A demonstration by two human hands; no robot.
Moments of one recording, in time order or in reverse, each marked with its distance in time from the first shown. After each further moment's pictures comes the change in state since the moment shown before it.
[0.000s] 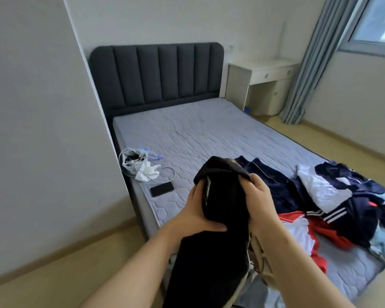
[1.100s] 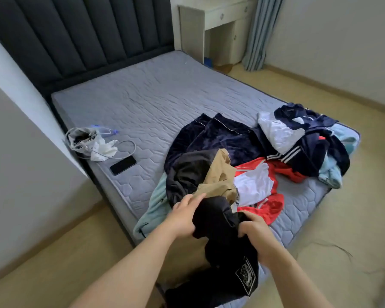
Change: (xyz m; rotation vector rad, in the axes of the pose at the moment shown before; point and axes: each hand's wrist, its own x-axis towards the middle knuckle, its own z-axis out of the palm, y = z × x) left_hand 0.024 -0.044 0.127 0.575 -0.484 -0.330; right_hand -0.050 0.089 -0.162 -0.129 0.065 0.496
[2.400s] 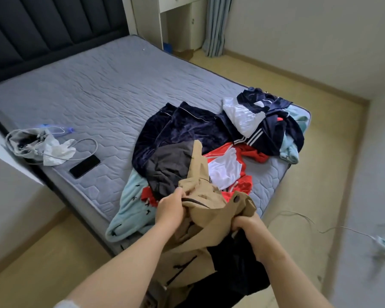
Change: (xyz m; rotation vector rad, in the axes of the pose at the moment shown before) left_hand 0.024 0.033 0.032 0.027 0.345 -0.001; right_hand -0.008 0.008 -0.031 0.007 0.252 0.147
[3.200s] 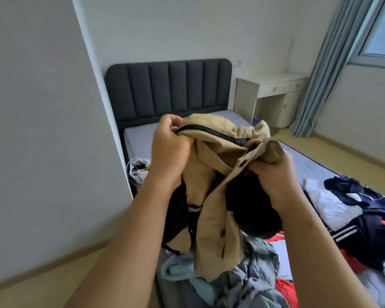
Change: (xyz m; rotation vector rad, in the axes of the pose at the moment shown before) left_hand -0.100 0.024 -0.299 -0.867 0.970 0.089; right_hand -0.108 -0.197 0.120 -0.087 -0.290 -1.174
